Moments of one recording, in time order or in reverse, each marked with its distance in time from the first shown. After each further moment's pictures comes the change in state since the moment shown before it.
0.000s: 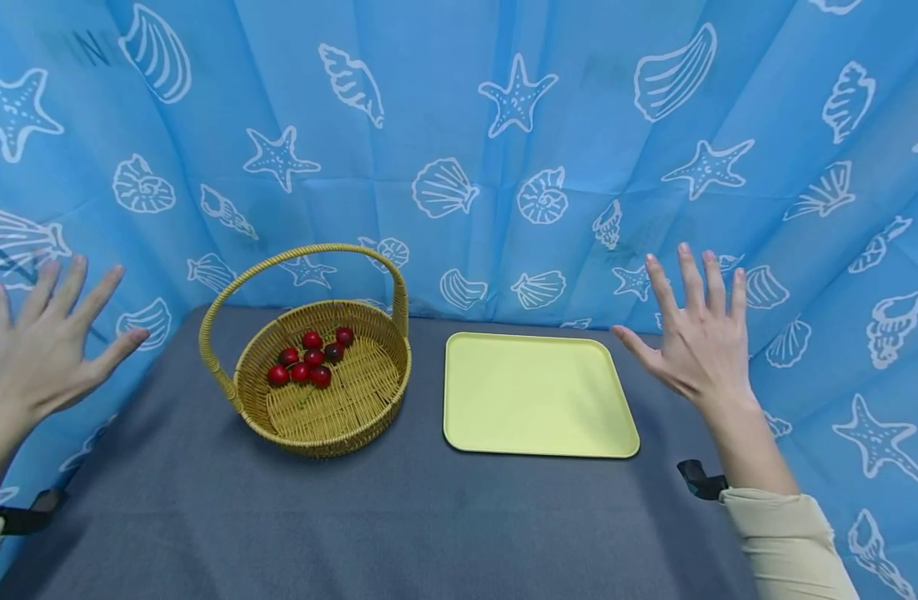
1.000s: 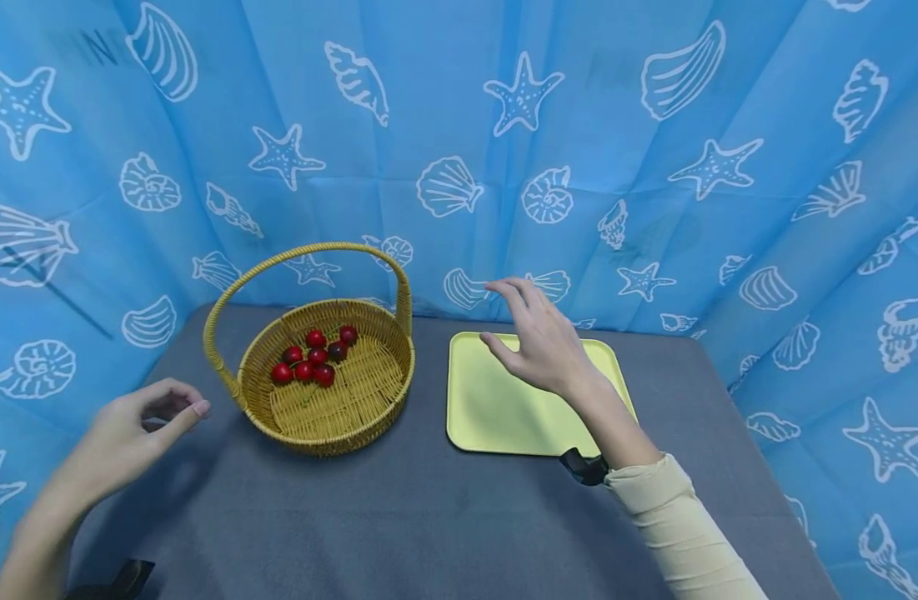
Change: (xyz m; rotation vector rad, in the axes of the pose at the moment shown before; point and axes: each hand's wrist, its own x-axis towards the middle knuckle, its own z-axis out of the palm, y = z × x) left_hand -0.074 0.102 0.001 -0.599 -0.221 -0.118; right_hand 0.046 -0.156 0.035 0.543 -0.127 -0.225
